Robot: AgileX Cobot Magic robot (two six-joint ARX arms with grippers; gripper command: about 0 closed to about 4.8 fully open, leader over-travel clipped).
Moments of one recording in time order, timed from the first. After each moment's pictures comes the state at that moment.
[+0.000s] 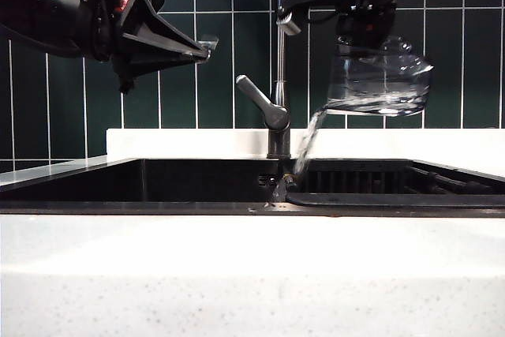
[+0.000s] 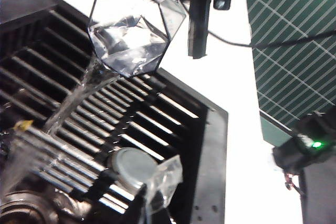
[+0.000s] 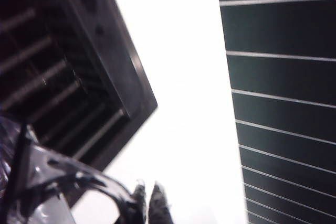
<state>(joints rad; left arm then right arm) -0.24 1.53 0.98 -0.02 1.17 0.09 0.62 1.64 1.44 -0.57 0.76 -0.84</state>
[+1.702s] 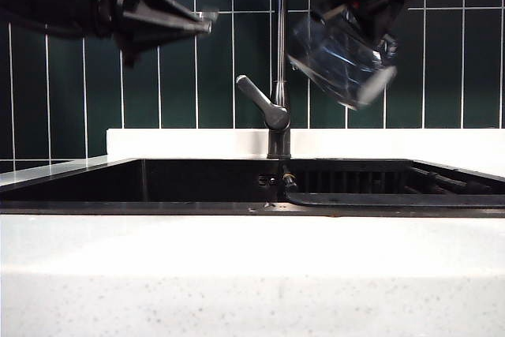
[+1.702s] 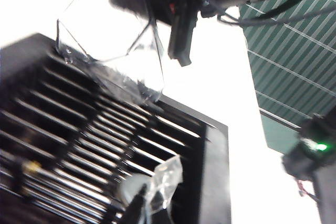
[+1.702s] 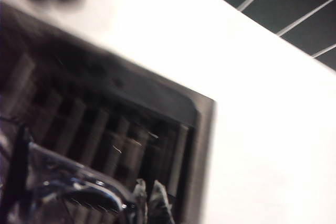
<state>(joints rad) -0.24 1.48 0.98 0.08 1.17 0.09 0.58 1.56 1.42 -0.59 0.59 -0.09</state>
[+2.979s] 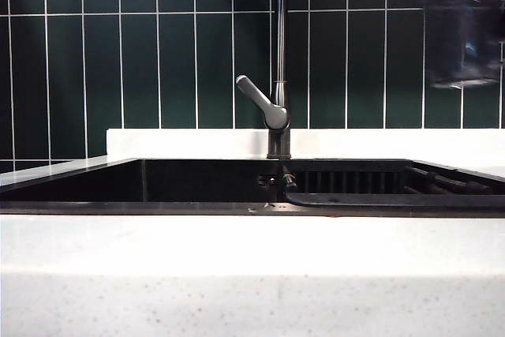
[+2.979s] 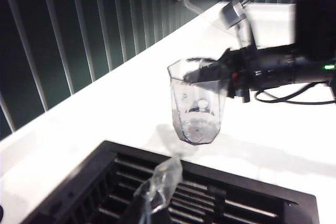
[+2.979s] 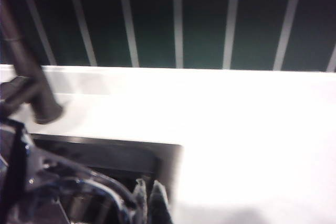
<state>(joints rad) -0.50 1.36 0.98 0.37 0.69 0.15 -0.09 1.13 0.62 0.41 -0.24 0.04</state>
